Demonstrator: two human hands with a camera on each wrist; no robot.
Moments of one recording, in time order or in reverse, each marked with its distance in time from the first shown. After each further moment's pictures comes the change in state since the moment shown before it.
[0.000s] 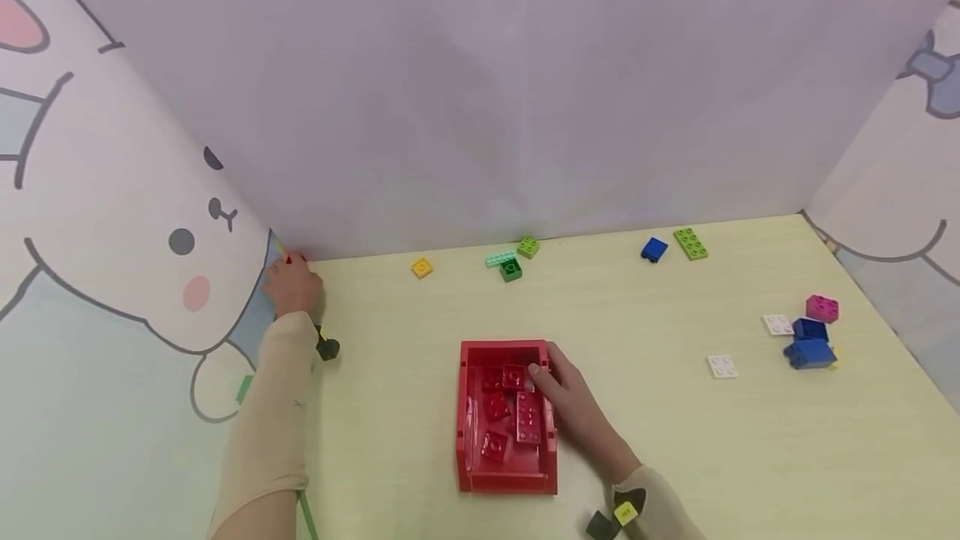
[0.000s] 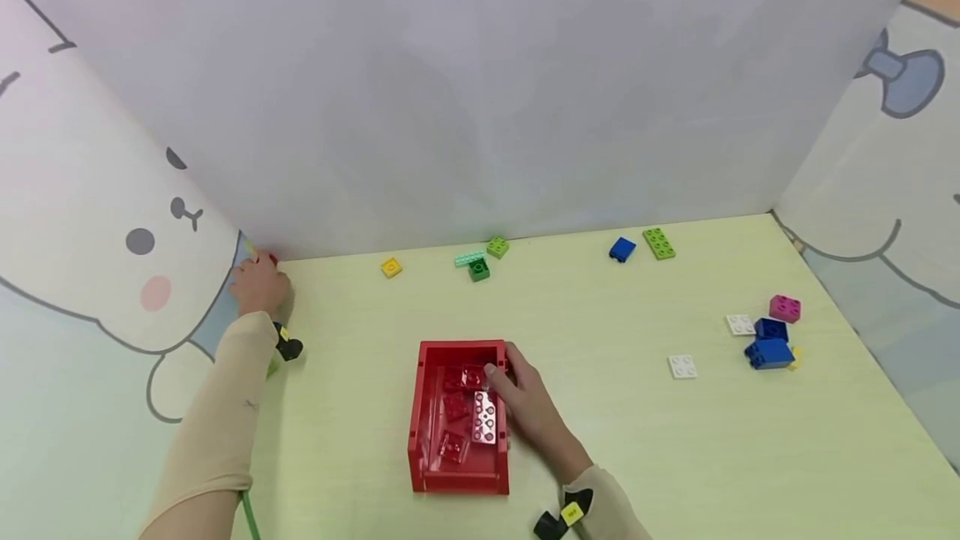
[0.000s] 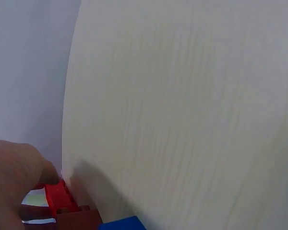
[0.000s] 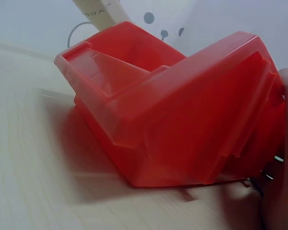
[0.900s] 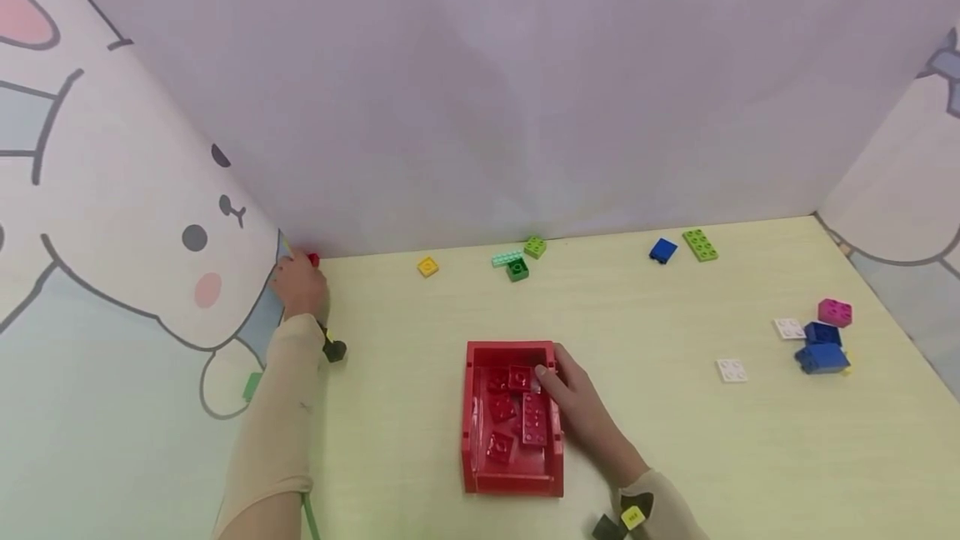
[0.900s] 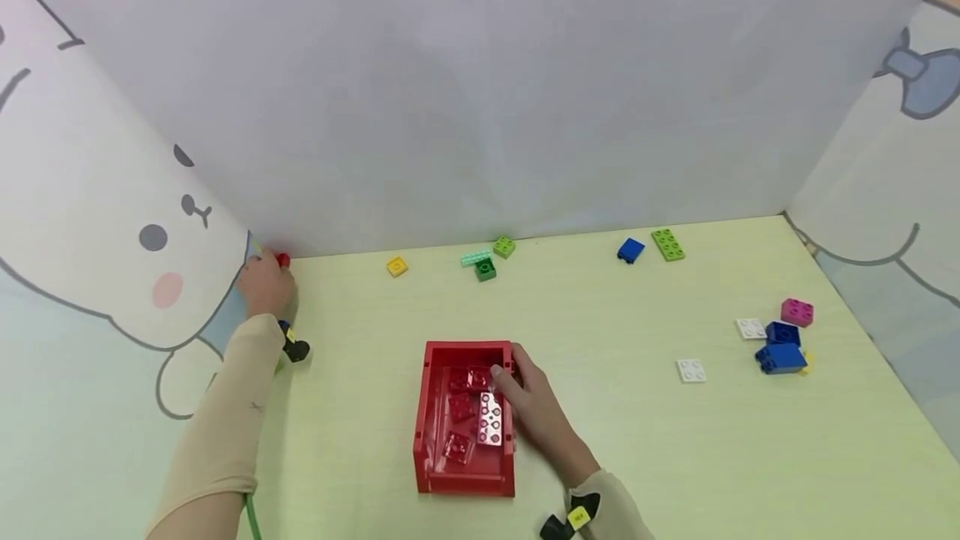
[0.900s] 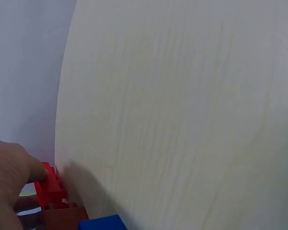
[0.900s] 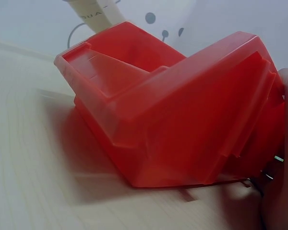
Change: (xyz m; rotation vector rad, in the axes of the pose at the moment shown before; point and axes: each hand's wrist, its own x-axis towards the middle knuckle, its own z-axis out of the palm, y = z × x) left_hand 0.002 0.000 0.000 -0.041 0.024 -0.068; right_hand 0.000 0.002 0.000 -0.012 0.009 0.002
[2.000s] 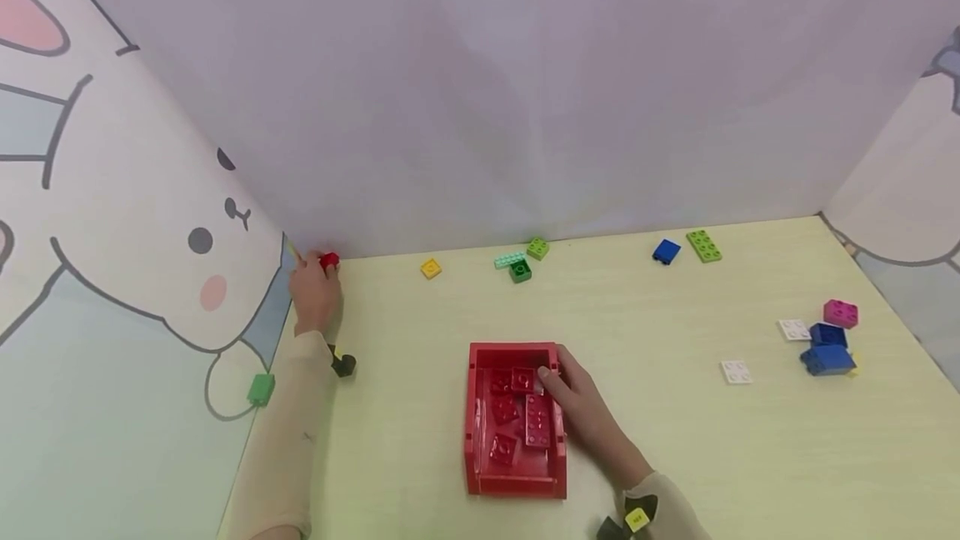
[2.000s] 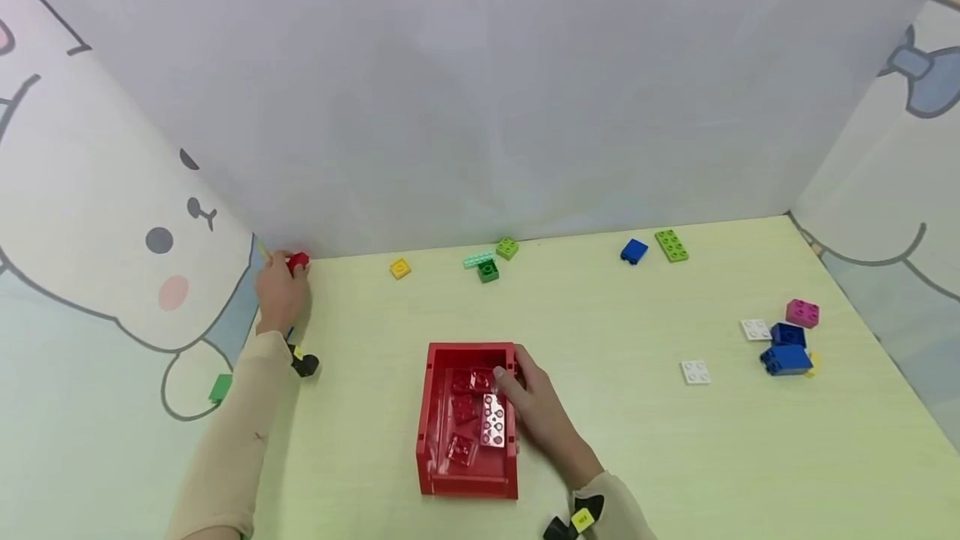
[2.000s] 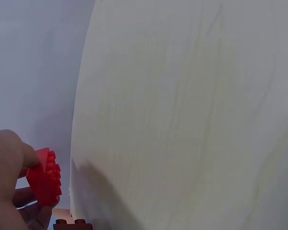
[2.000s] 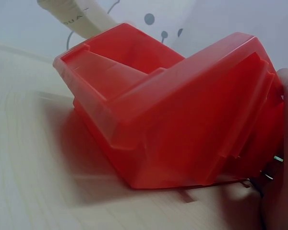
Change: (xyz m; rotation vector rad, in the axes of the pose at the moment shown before) left_hand -0.020 0.007 0.015 -0.246 0.191 0.153; right_hand -0.001 0.000 0.000 -0.003 -0.012 -0.001
